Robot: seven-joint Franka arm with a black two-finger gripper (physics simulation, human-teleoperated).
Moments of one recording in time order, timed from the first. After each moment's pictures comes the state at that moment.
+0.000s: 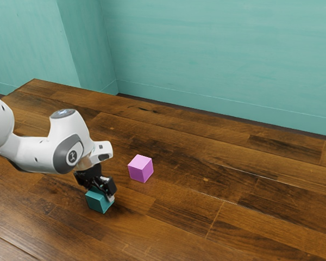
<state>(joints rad) 0.06 0.11 -0.02 -2.44 -0.20 2.59 0.20</state>
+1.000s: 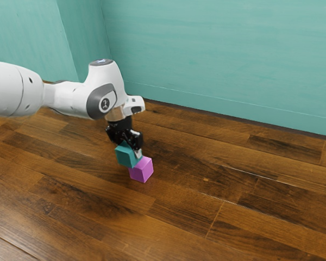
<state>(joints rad) -0.01 0.33 -0.01 -1.85 -0.07 2.23 0.08</state>
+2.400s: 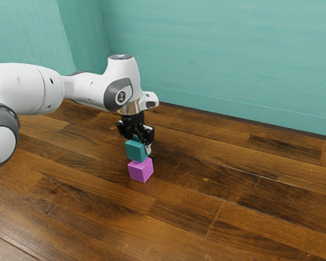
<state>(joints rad) -0.04 0.50 0.00 -1.60 -0.02 2.09 -0.03</state>
